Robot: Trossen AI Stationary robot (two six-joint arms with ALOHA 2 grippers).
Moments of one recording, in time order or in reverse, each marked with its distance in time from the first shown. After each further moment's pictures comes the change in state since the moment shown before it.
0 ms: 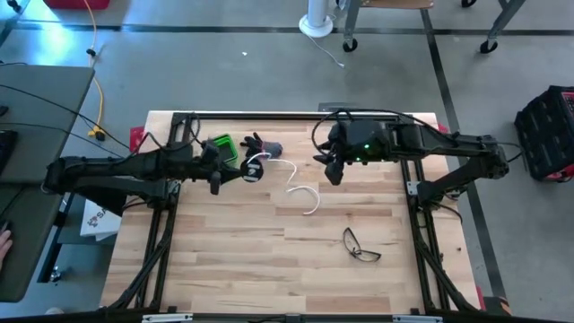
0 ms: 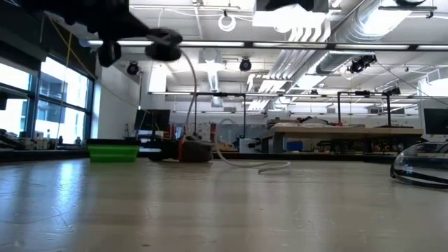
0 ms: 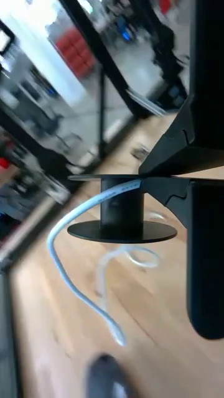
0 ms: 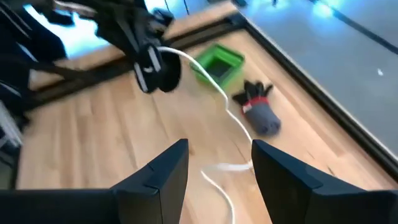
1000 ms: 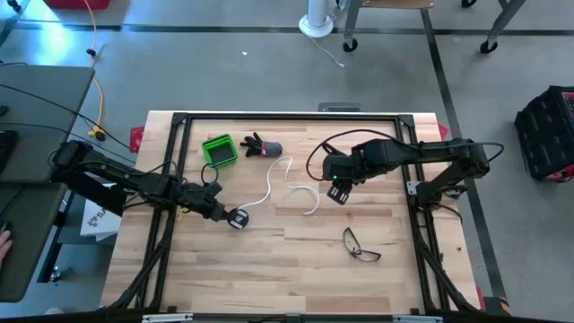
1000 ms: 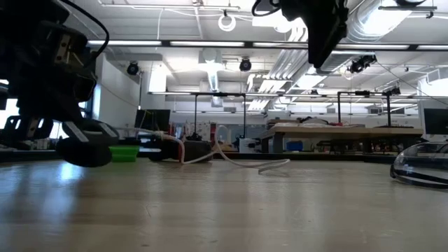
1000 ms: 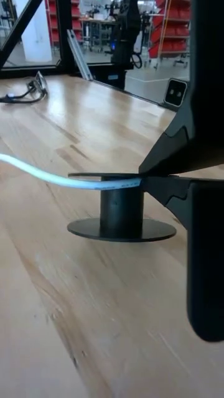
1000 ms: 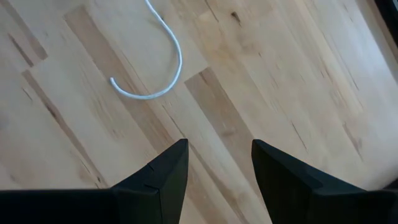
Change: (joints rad) left arm -0.350 0.042 -0.387 0.103 -0.021 -0.673; right arm 0.059 0.188 0.000 -0.540 0.001 0.259
